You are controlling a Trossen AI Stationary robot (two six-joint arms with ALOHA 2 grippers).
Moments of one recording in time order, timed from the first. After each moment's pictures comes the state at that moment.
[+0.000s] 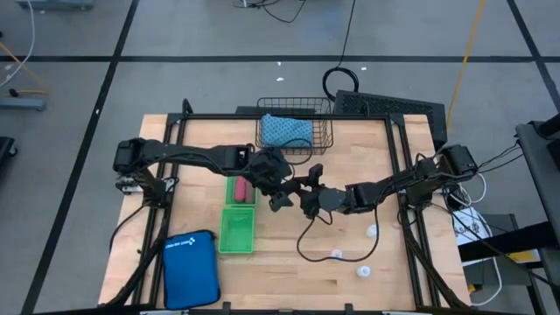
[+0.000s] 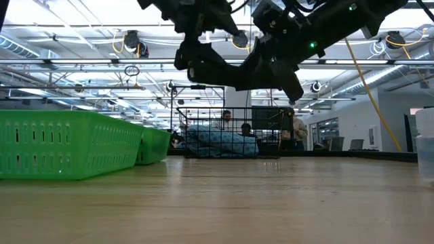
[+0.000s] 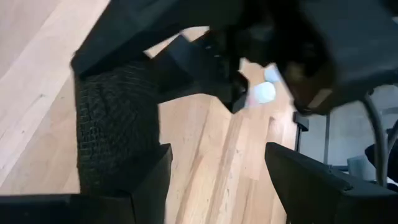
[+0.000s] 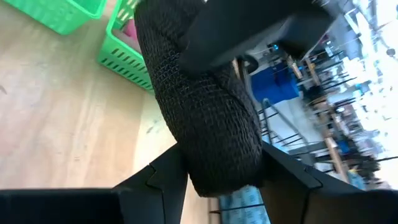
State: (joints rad) left arm 0.04 1.70 1.37 -0.46 0.32 -0.57; right arm 0.23 1.58 0.80 0.34 0.67 -0.63
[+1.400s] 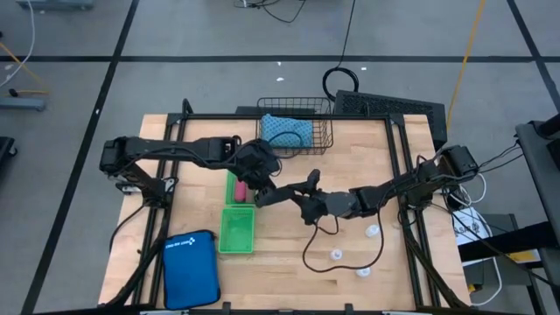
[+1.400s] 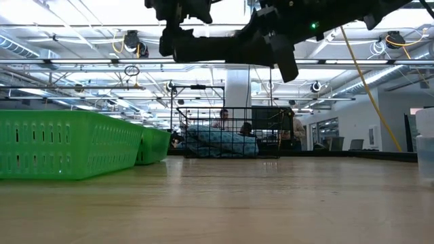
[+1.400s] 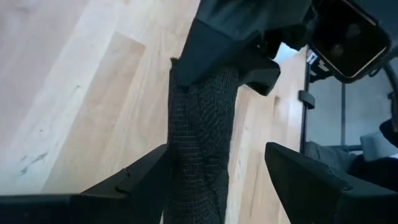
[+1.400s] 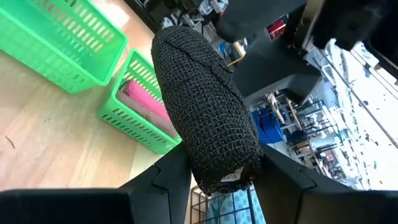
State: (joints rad) left arm 0.06 1.58 1.37 -0.63 0.32 -0.45; right arm 0.27 1.57 0.80 0.53 0.62 -0.81
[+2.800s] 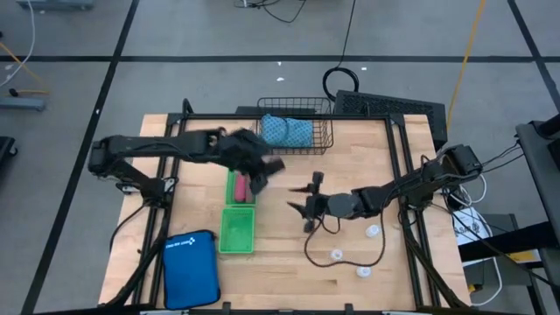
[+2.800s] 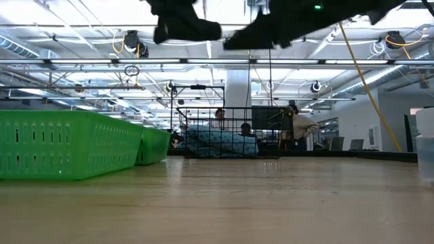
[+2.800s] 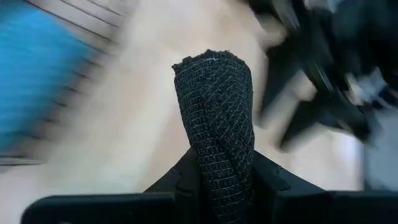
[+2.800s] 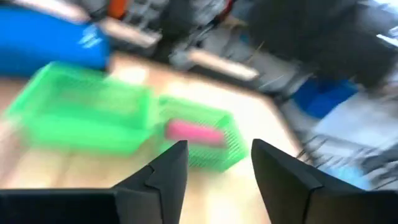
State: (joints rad) left arm 0.08 1.47 1.37 -0.67 0.07 -0.38; right arm 0.28 1.54 0.80 0.48 0.56 -0.25
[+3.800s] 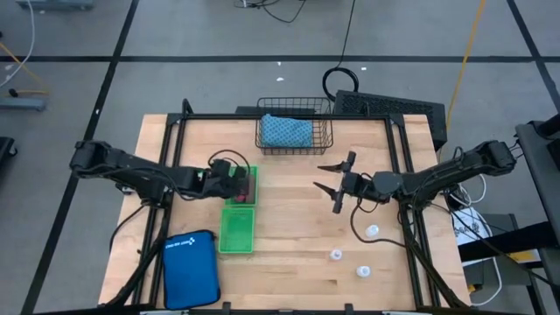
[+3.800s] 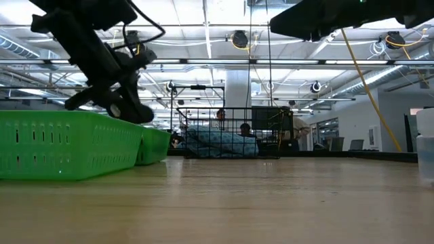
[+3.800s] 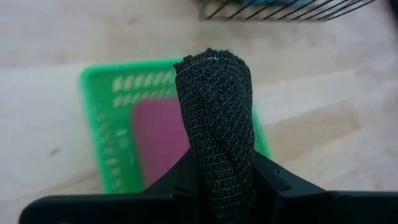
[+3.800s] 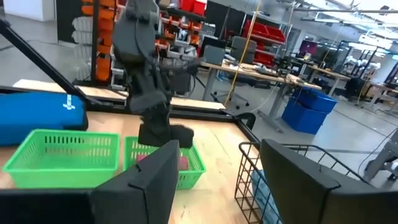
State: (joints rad) left arm -0.09 1.28 0.64 -0.33 -0.47 -1.33; right arm 0.22 1.09 0.50 0.58 0.52 -0.20
